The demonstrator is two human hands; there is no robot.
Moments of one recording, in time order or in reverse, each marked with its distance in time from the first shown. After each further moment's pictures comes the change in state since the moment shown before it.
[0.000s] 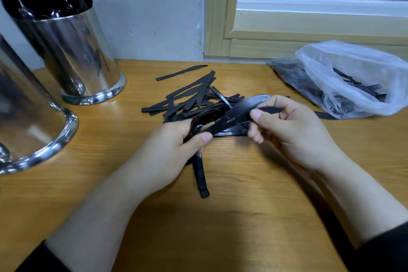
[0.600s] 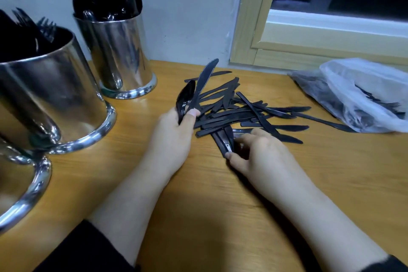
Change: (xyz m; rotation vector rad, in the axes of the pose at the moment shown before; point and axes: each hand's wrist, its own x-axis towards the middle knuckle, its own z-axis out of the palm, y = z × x) left_hand -0.005 -0.026 -0.018 -0.390 0.406 -0.198; right_hand -0.025 0.009 0.089 -1.331 -0.026 0.011
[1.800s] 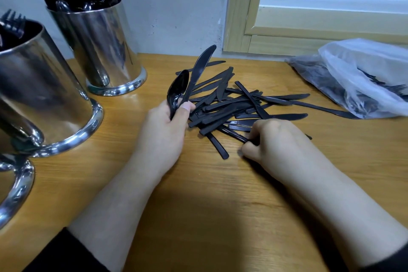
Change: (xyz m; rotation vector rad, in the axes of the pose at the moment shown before) left_hand -0.002 0.001 0.007 0.034 -0.011 0.049; right_hand 0.011 0.017 -0.024 -0.051 -0.080 0.119
